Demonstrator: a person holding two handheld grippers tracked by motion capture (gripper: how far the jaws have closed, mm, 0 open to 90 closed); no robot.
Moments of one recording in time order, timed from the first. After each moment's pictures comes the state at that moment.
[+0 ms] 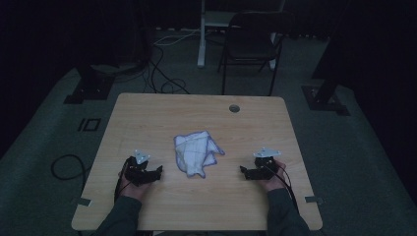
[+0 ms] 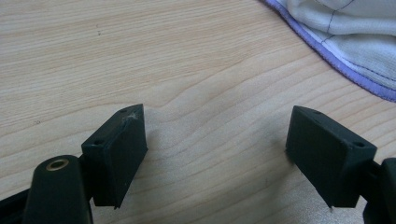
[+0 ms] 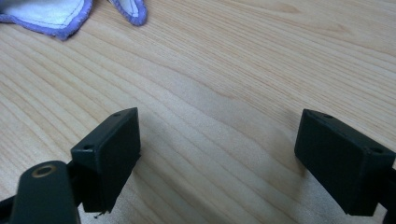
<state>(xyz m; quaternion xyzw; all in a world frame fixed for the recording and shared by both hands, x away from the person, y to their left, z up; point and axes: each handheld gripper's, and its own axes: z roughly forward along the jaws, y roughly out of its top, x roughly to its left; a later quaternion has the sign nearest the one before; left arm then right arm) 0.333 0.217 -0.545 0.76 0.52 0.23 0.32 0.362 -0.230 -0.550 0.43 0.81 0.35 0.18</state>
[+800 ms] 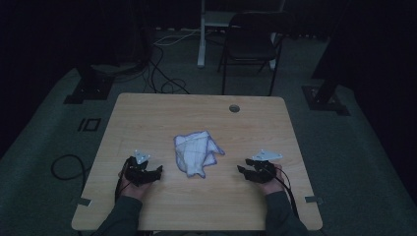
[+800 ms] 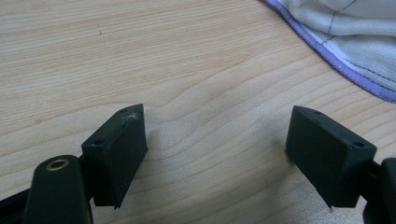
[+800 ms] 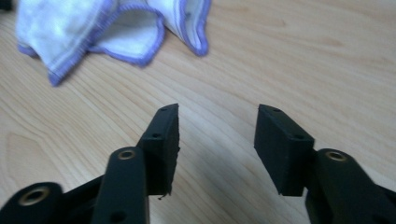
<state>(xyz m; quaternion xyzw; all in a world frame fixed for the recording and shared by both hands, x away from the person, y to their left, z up) 0.333 0.216 -0.545 0.76 0.52 0.23 0.32 0.343 -0.220 -0.532 0.40 0.81 0.41 0.15</state>
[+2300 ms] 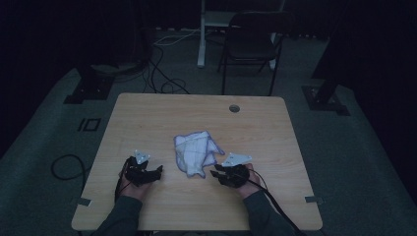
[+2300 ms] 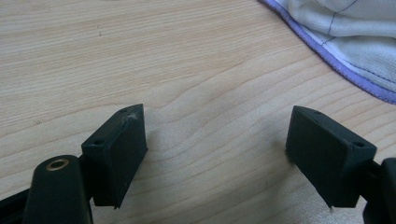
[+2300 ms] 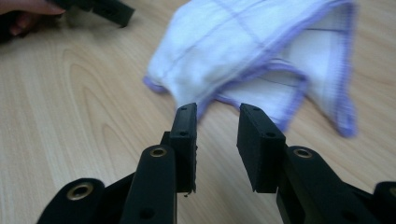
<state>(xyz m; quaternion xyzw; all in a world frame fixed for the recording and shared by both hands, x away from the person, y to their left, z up) 0.333 0.216 -0.545 0.76 0.52 0.23 0.32 0.326 -0.126 -0.515 0.28 0.85 0.42 0.12</state>
